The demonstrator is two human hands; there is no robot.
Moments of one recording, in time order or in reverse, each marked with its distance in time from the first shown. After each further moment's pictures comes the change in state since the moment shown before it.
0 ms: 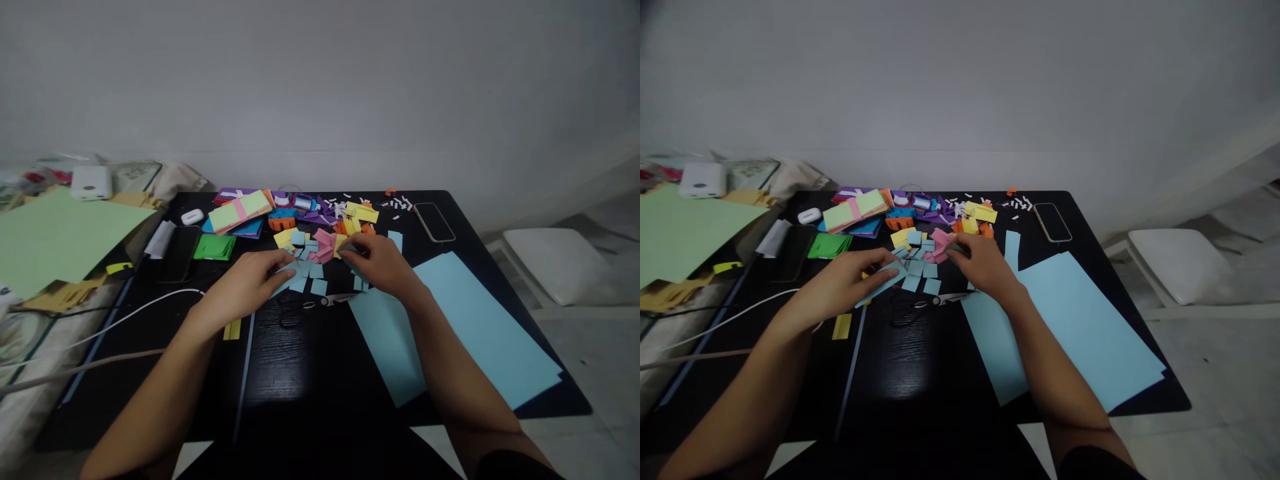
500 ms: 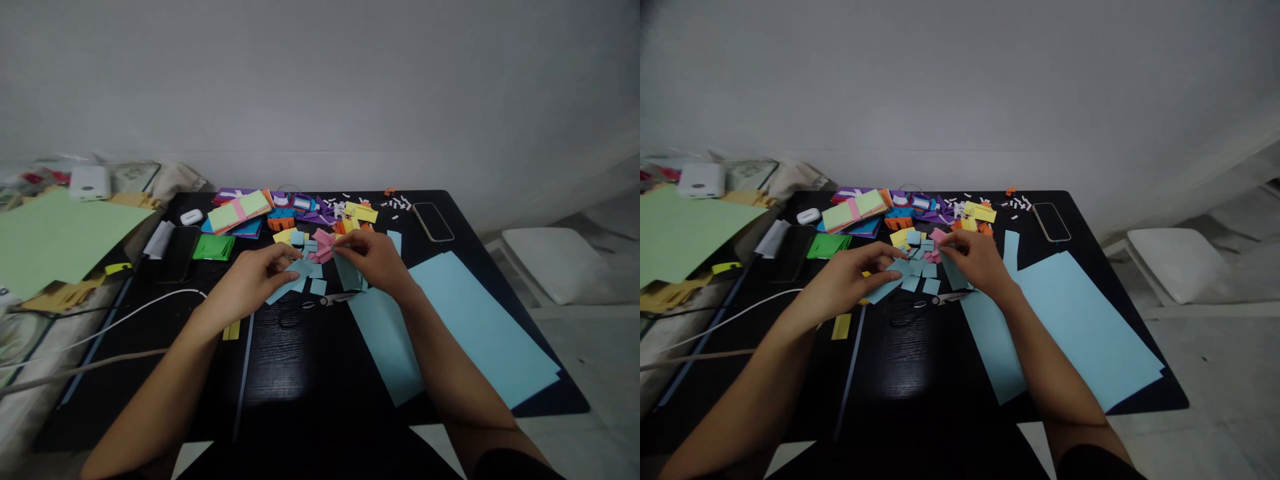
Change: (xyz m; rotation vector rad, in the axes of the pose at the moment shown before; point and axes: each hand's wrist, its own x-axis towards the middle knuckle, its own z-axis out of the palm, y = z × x) left_hand 0.001 -0.006 0.010 -0.190 0.116 0.007; right_hand 0.004 0.002 0.011 0.230 0.108 -0.039
